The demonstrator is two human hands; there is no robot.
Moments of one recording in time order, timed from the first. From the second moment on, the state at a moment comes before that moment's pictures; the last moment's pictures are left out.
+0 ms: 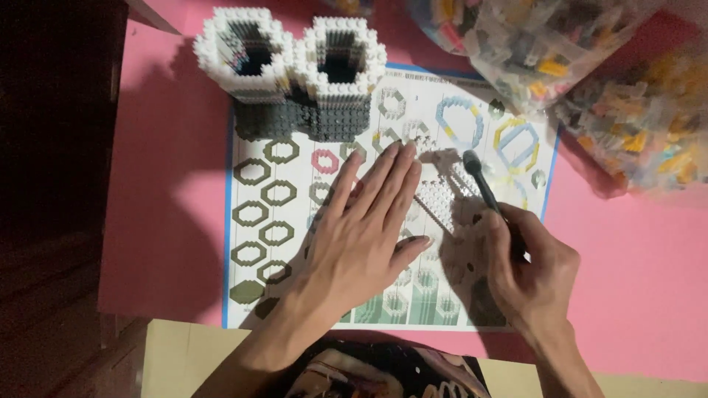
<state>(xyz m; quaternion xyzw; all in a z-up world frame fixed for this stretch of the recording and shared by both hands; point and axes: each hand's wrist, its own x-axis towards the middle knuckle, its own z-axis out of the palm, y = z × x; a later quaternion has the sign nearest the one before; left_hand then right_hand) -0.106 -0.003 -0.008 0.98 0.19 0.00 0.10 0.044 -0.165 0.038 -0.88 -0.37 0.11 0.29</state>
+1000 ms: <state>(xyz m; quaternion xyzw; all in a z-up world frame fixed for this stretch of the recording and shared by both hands) -0.069 0.039 0.001 0.98 -0.02 0.11 0.18 0.057 -0.311 -0.029 -0.89 -0.33 -0.14 0.27</state>
